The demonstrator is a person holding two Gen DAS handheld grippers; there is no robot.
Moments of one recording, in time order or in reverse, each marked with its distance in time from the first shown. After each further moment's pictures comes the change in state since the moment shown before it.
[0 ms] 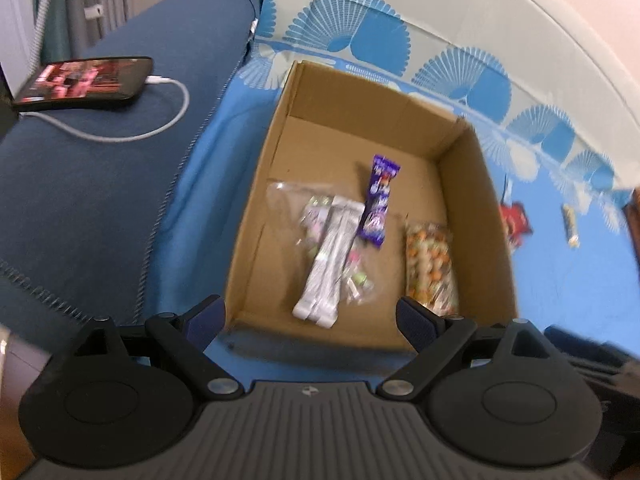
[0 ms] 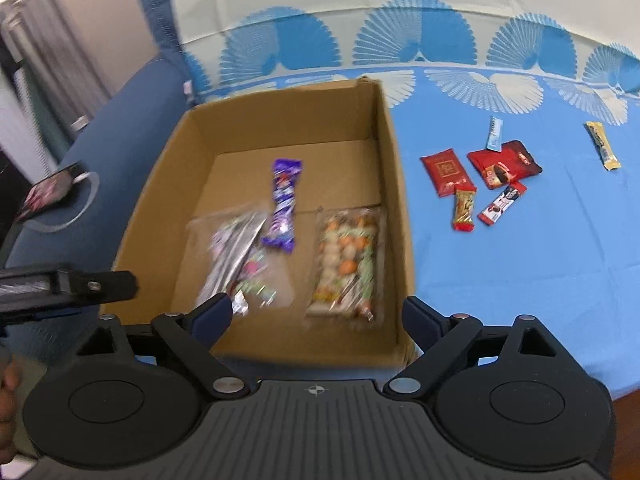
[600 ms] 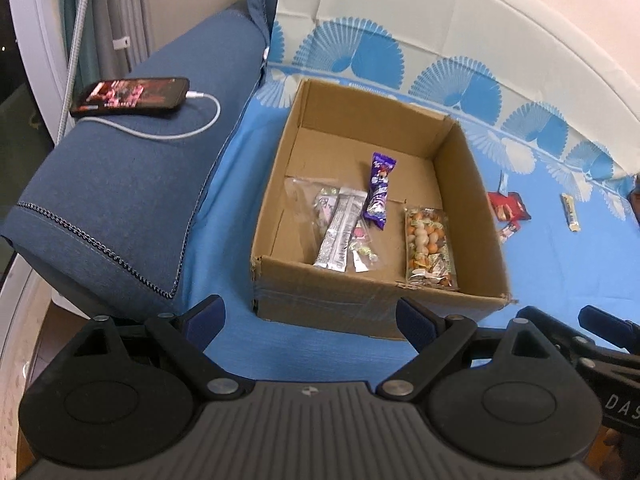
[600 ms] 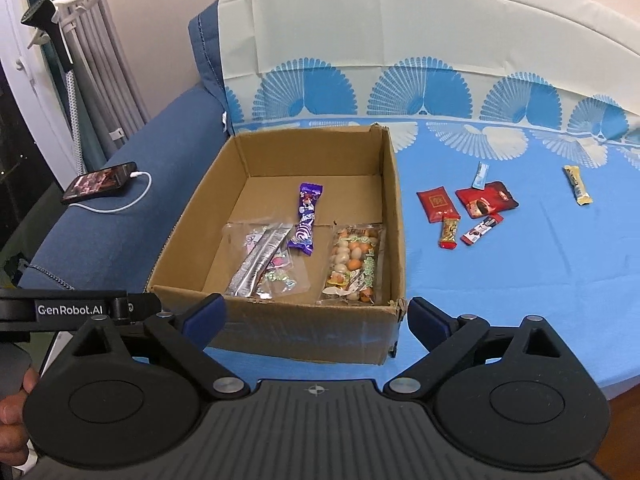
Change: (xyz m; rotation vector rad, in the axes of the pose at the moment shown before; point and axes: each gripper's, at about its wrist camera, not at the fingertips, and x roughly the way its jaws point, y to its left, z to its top) left arm -0.063 -0.014 -0.054 0.035 -0.096 0.061; right arm -0.081 0.012 -0.047 -0.064 -0.152 -0.004
